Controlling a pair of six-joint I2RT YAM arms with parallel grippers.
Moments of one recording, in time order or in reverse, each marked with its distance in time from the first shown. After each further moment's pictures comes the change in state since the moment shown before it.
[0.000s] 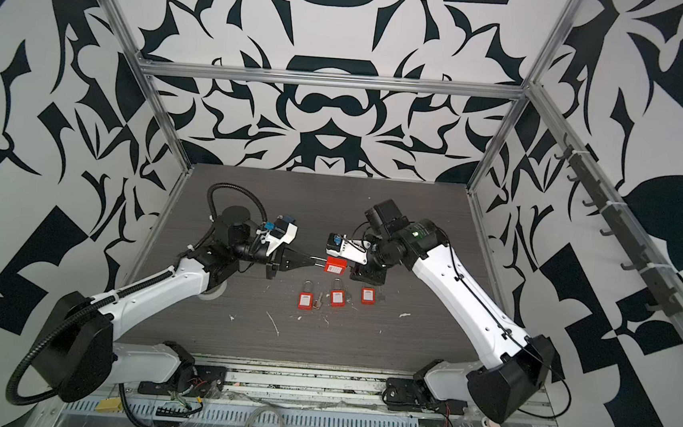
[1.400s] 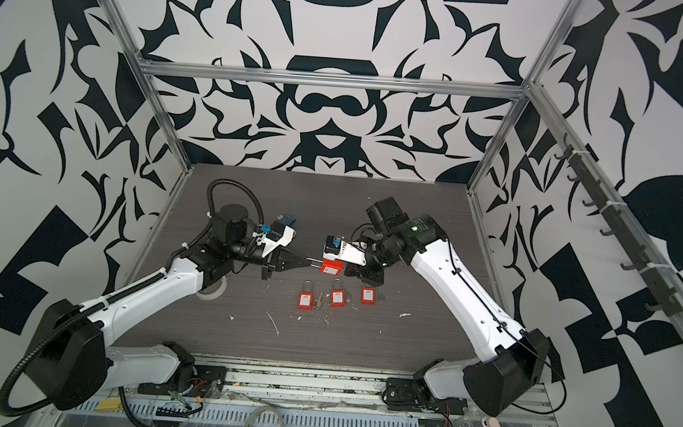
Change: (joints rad) left arm 0.034 -0.045 0.026 -0.188 -0.005 0.163; right arm -0.051 0.043 0.012 -0.037 -0.199 -0.142
